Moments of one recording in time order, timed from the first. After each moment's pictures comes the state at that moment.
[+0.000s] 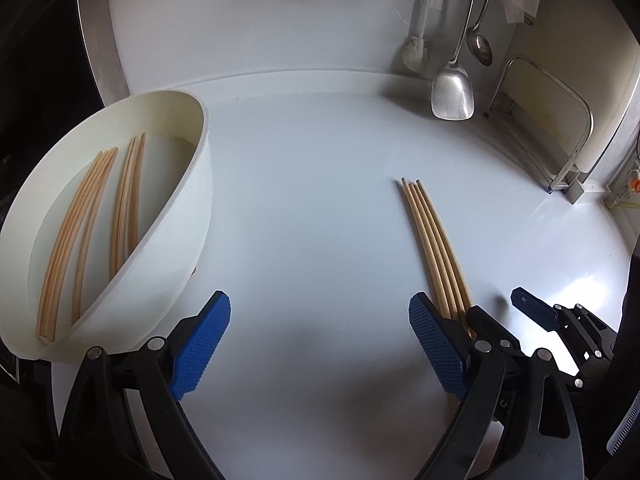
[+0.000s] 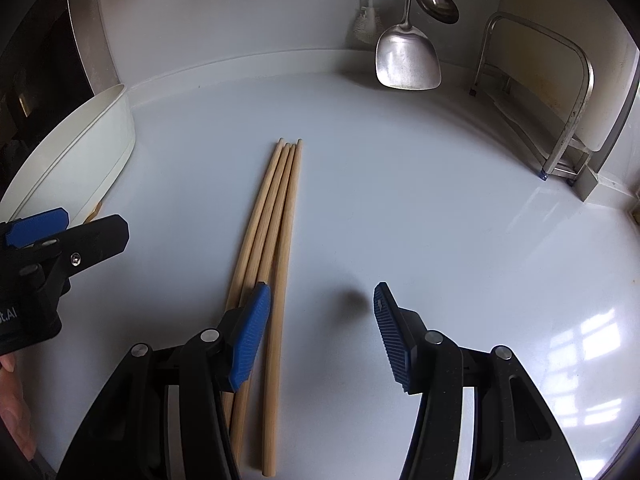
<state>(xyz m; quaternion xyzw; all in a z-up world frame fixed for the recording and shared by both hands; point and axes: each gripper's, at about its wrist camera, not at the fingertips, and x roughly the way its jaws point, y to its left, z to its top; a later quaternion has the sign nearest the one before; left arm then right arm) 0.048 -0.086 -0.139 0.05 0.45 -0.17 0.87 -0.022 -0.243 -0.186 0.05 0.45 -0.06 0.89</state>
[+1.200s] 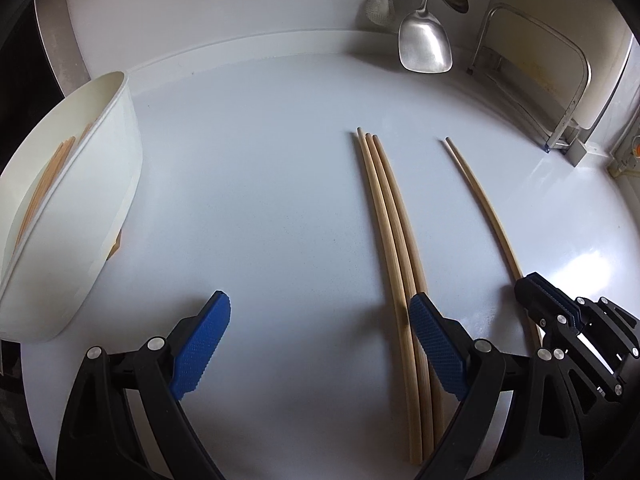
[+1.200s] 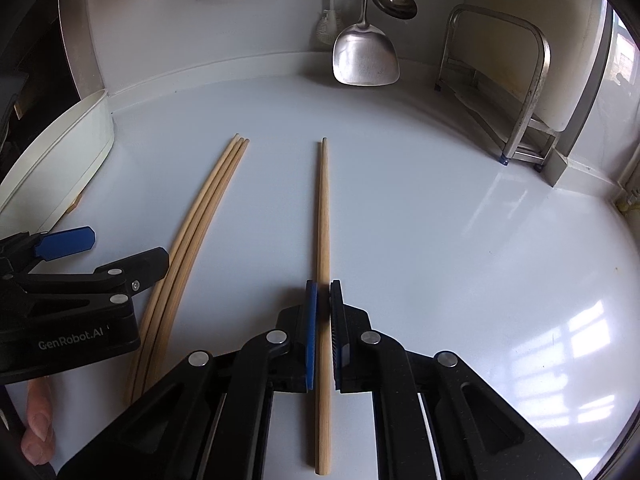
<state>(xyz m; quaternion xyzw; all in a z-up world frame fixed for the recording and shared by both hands) 0.037 -0.142 -0.174 0.08 0.48 -0.17 0.85 -0.049 -0.278 -0.187 0.05 0.44 -0.09 0.89</state>
